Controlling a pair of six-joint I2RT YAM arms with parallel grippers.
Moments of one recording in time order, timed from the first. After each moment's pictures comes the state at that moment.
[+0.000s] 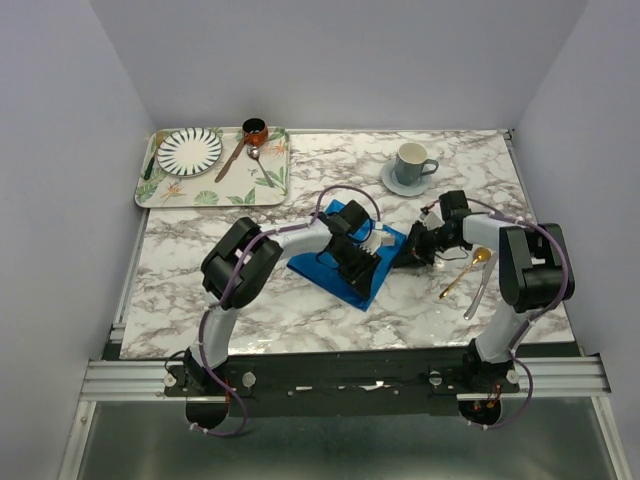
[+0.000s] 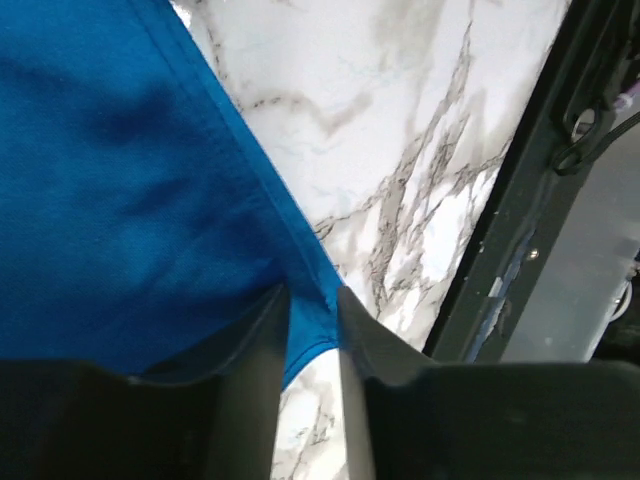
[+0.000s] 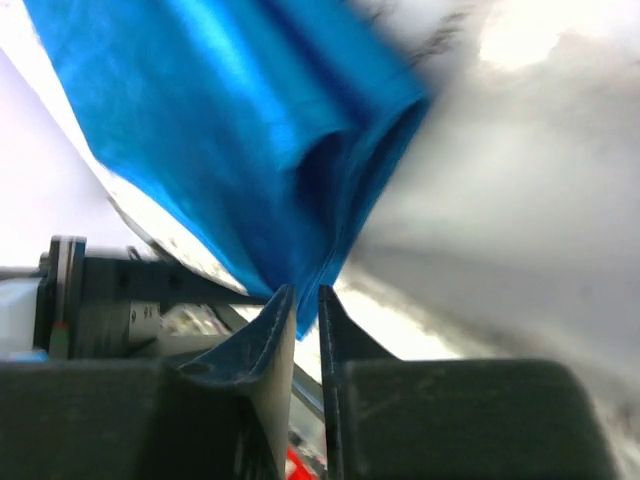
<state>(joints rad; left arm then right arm) -0.79 2.08 1.39 -0.53 0.74 -0.02 0.09 1.79 0.91 -0.38 -0.75 0.49</state>
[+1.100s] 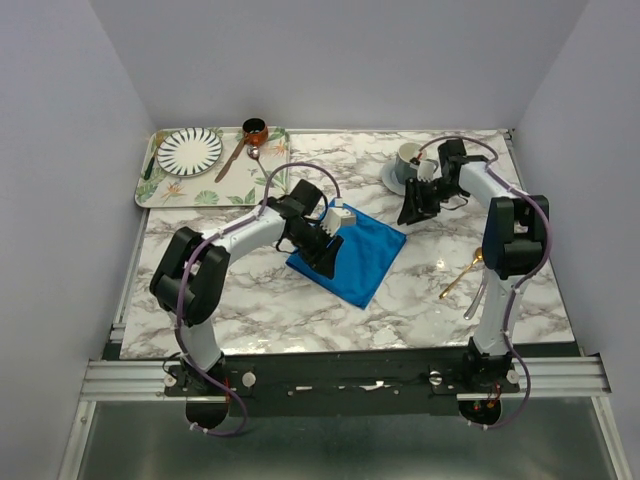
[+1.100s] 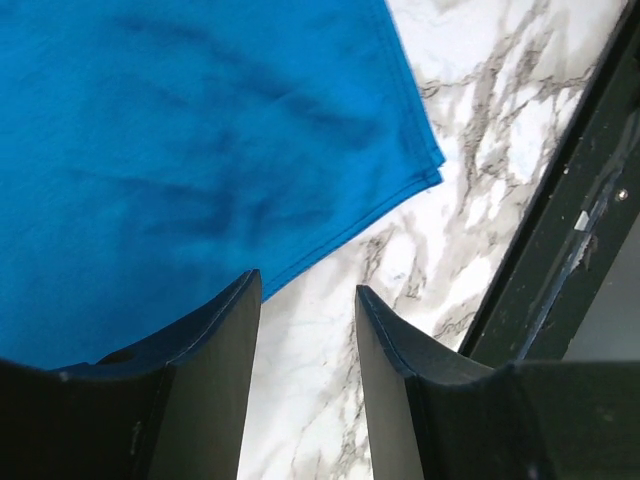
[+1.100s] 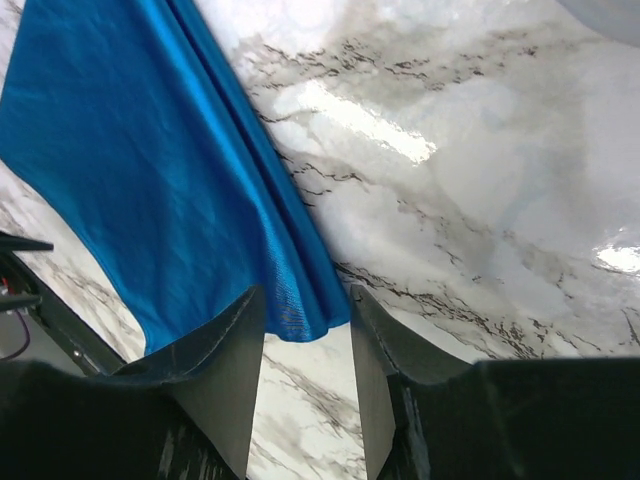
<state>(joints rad) -0.59 1.77 1.23 -0.62 0.64 0.22 0.07 2.09 1.61 -0.83 -0.63 -0.13</state>
